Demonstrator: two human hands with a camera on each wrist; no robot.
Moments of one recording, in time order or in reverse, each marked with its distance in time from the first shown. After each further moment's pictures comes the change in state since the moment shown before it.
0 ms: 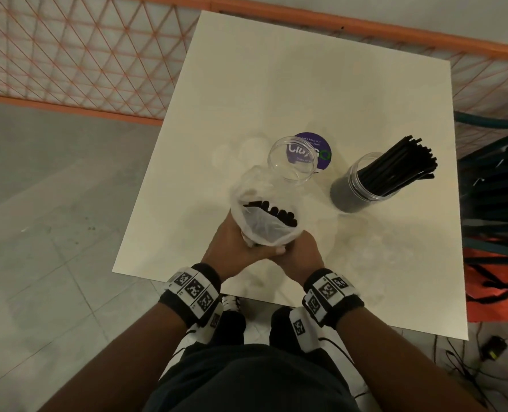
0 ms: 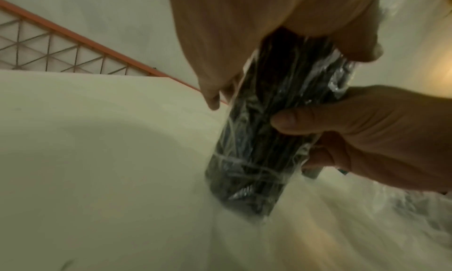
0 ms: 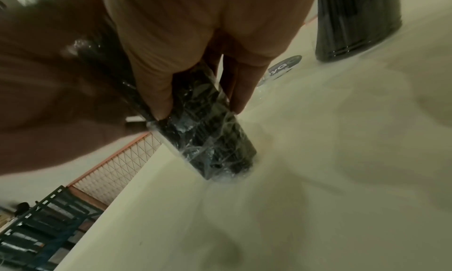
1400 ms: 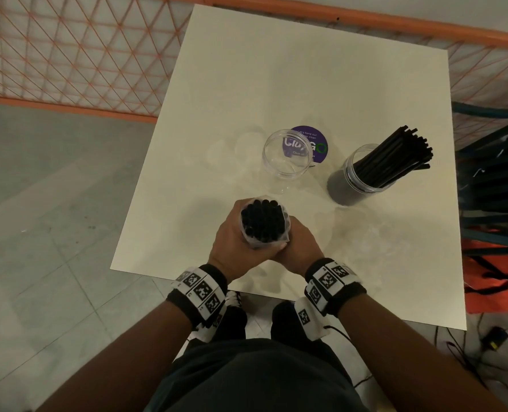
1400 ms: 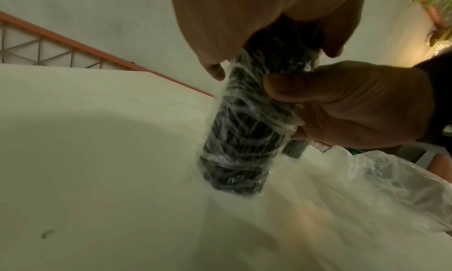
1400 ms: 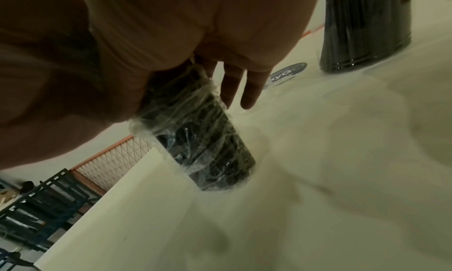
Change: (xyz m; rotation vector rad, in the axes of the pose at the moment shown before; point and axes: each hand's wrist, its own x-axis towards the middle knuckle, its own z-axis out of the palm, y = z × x) left_hand -0.008 0.006 0.020 0.101 0.155 0.225; right_hand 0.002 -0.009 -0.009 -0.141 -0.077 -0.122
